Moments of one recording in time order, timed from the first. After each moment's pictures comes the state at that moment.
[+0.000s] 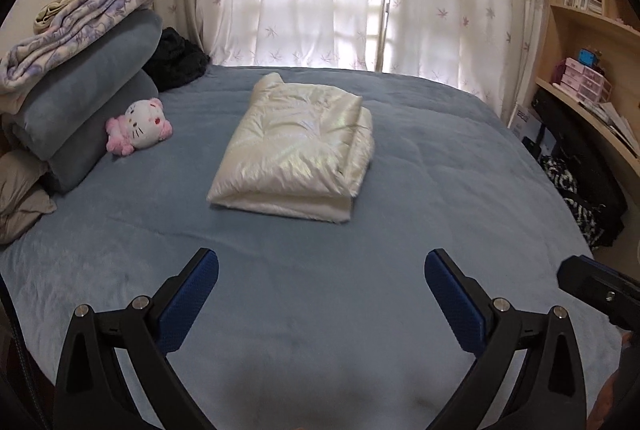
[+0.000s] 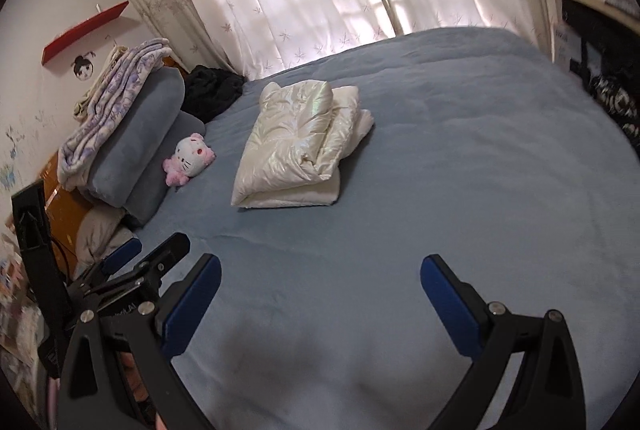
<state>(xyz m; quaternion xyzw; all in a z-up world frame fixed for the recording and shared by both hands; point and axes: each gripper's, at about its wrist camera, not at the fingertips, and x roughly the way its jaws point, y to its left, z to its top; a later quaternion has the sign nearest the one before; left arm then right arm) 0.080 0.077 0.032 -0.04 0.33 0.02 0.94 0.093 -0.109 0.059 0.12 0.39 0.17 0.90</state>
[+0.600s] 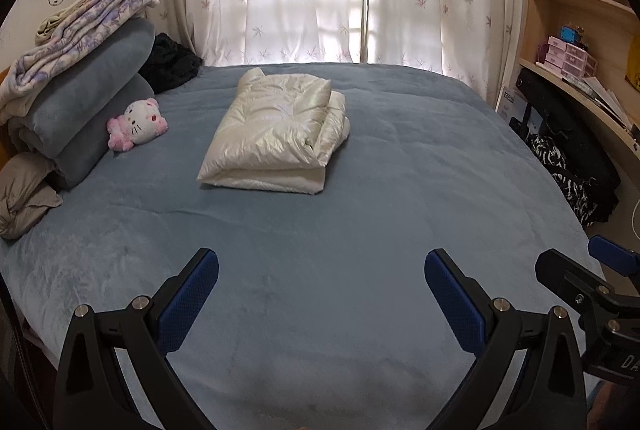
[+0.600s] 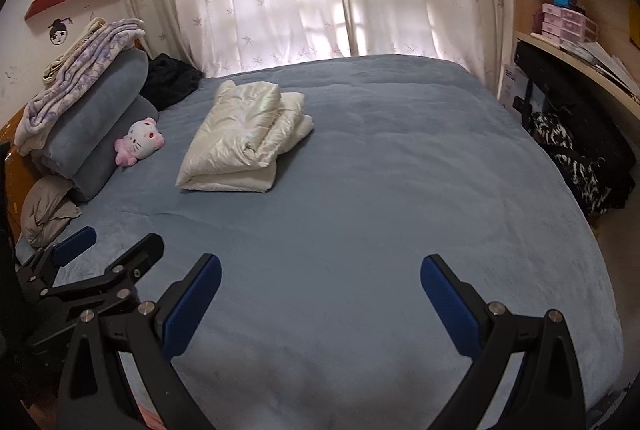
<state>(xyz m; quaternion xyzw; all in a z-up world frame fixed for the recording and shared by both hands) 0.015 0.021 0.028 -0.02 0.34 0.01 0.94 0.022 -0.136 0.065 0.03 0.37 0.08 0.93</state>
